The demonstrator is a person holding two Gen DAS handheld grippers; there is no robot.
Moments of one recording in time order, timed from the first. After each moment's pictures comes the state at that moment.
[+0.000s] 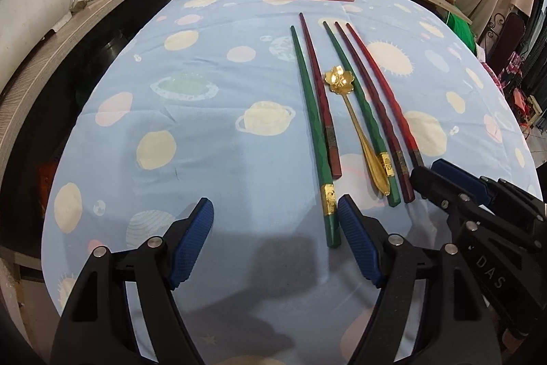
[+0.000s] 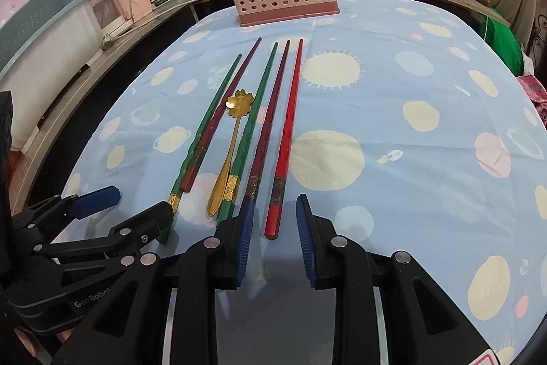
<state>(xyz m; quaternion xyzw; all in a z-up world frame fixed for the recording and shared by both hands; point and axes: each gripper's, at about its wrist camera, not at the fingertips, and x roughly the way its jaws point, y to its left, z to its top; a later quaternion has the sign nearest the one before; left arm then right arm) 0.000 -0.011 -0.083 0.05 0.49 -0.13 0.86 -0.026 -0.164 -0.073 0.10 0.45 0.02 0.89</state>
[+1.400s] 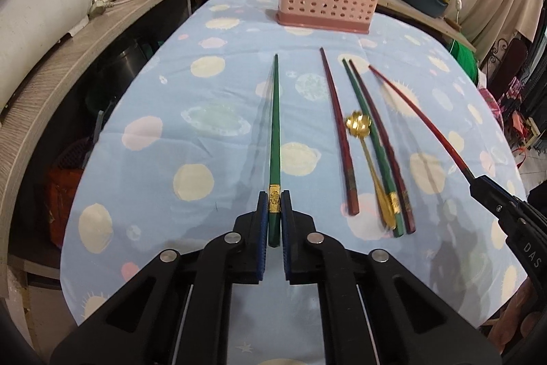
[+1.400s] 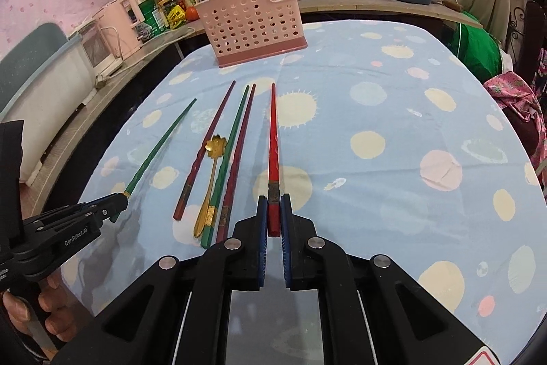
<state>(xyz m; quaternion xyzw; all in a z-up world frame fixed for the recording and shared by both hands) 0.015 0.018 -0.049 0.01 0.47 -0.12 0.88 -0.047 -0.196 -0.029 0.13 0.39 -0.02 0.91</state>
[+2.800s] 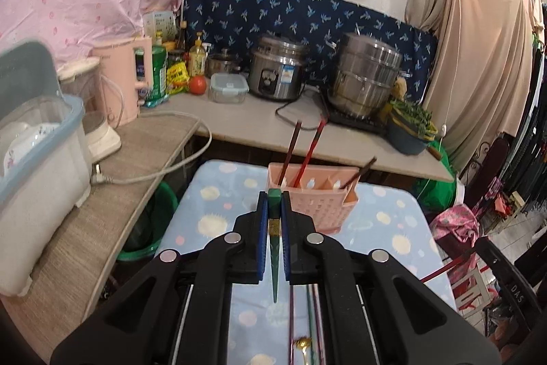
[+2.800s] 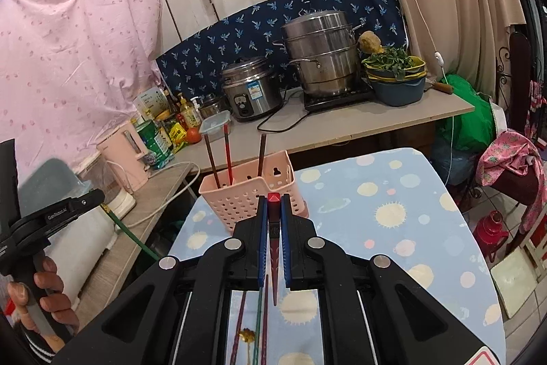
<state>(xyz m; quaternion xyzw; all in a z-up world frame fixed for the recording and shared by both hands) 0.143 0.007 0.180 -0.06 0.29 -0.13 0.95 0.047 -0.268 0.152 0.19 0.23 -0.04 0.95</state>
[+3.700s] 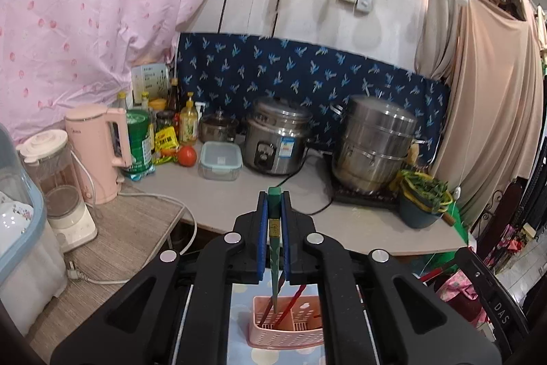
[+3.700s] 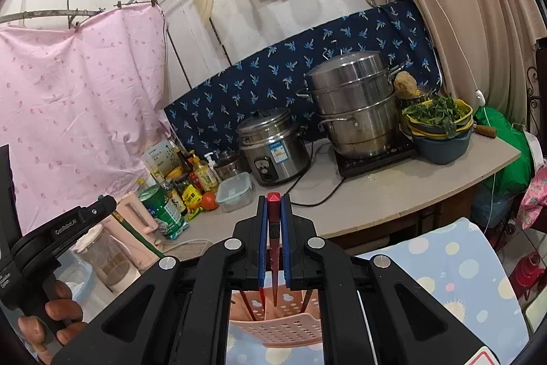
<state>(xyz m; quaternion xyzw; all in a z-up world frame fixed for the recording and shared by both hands) 0.277 -0.036 0.231 -0.07 0.20 -0.11 0.97 0.213 -0.269 0.198 0.20 0.16 -0.02 0.96</state>
